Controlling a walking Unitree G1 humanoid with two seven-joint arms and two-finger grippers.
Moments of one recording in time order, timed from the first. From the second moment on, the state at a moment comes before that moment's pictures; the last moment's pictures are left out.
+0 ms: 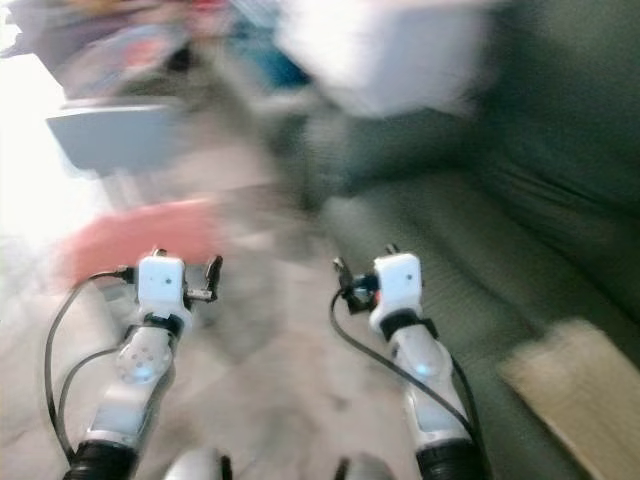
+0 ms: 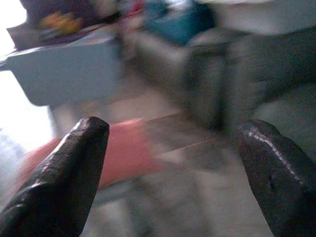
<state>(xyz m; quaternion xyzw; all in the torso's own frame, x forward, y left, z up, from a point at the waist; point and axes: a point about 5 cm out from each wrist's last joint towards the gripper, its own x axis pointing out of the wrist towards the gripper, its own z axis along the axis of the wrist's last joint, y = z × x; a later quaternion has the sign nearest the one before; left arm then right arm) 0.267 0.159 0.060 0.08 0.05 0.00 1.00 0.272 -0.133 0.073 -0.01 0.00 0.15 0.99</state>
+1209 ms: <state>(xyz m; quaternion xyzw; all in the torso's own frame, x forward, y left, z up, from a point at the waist) 0.226 0.178 0.062 0.14 0.06 0.00 0.99 0.248 -0.186 0.061 -0.06 0.04 0.04 1.00</state>
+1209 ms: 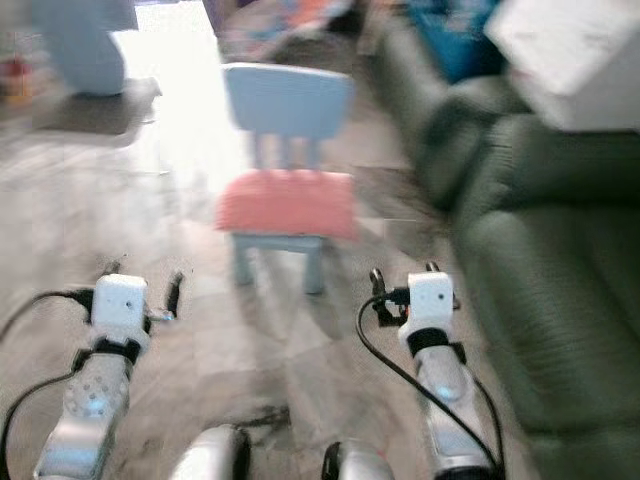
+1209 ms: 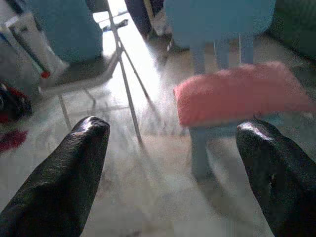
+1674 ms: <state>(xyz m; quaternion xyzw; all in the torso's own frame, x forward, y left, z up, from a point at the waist) 0.245 0.169 0.074 0.11 0.03 0.00 0.99 0.242 -0.177 0.062 -0.03 0.04 -0.02 1.00</state>
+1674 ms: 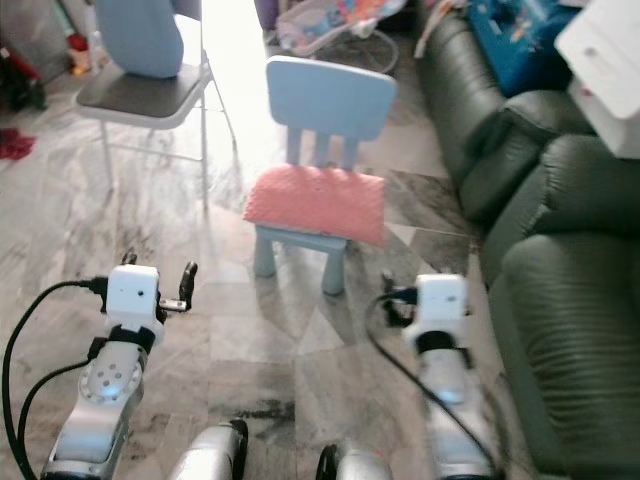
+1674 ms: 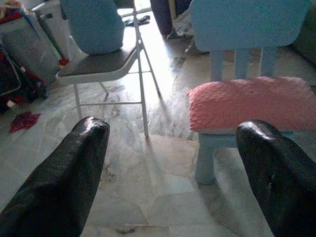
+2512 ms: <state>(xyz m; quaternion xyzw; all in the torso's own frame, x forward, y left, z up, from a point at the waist) 0.246 0.173 0.072 0.11 0.03 -0.01 0.99 0.238 -0.167 0.064 -0.02 0.04 0.01 1.00</state>
